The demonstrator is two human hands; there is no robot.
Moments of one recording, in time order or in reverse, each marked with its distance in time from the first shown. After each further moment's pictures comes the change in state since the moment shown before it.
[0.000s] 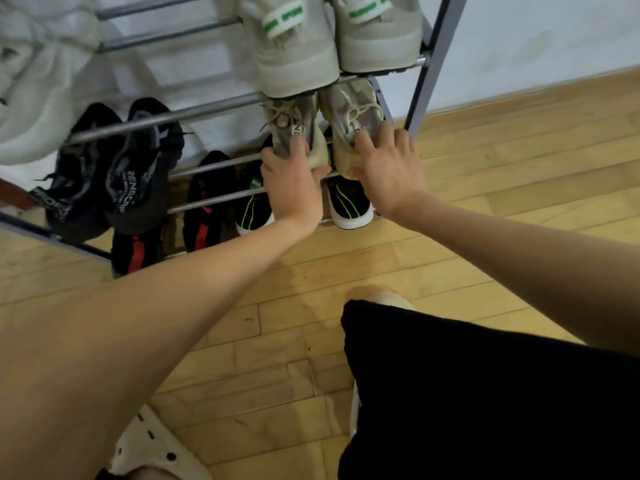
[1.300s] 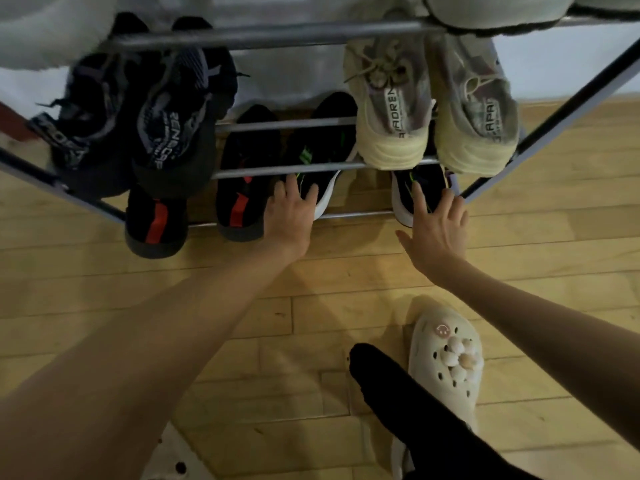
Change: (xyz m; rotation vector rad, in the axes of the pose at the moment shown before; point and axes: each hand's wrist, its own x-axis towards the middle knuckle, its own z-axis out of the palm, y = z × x) left_hand 0.003 -0.173 0.036 0.592 -0.464 0.174; right_hand -0.030 -0.041 0.127 -0.069 -0.292 0.180
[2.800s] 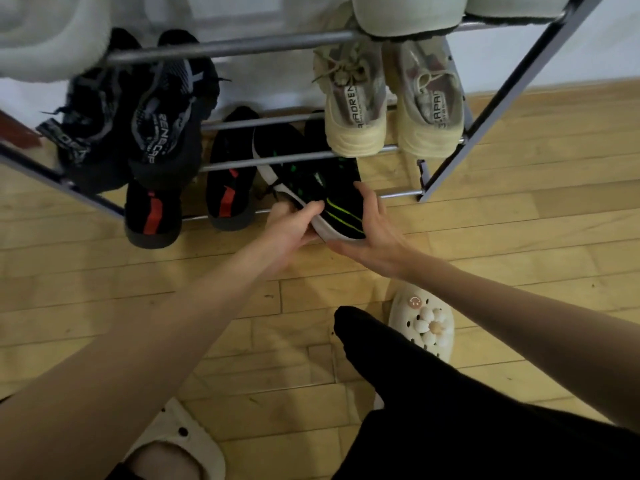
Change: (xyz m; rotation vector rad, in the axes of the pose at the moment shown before) left_hand -0.058 0.037 -0.052 -1.722 -0.214 -0.528; right_hand -0.051 -0.021 -0.044 0.773 -0.213 -0.334
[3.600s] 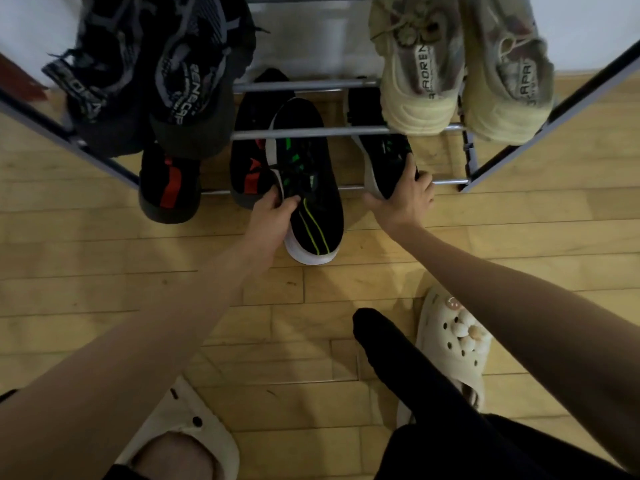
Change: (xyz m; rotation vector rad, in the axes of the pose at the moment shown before) left_hand 0.028 -0.032 -0.077 0.161 0.057 0.065; right_hand 0.082 0.026 0.054 -0.175 0.359 0.492
